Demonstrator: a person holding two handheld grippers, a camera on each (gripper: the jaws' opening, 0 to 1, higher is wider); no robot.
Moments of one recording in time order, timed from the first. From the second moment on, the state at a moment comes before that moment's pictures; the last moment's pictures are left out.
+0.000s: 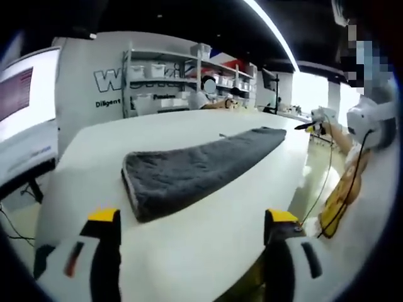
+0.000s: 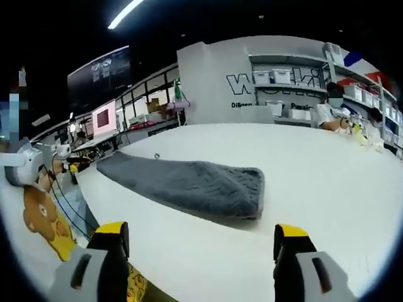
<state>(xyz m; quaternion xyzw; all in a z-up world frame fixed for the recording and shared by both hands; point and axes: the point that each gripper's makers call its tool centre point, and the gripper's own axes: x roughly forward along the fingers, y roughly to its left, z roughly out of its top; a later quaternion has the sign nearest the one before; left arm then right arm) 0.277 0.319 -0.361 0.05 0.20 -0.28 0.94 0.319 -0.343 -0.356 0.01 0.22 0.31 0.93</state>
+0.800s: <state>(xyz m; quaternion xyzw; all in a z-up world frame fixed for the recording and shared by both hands) 0.282 0.314 -0.368 0.04 0.19 -0.27 0.94 0.326 -0.319 -0.357 0.28 0.23 0.27 0.89</state>
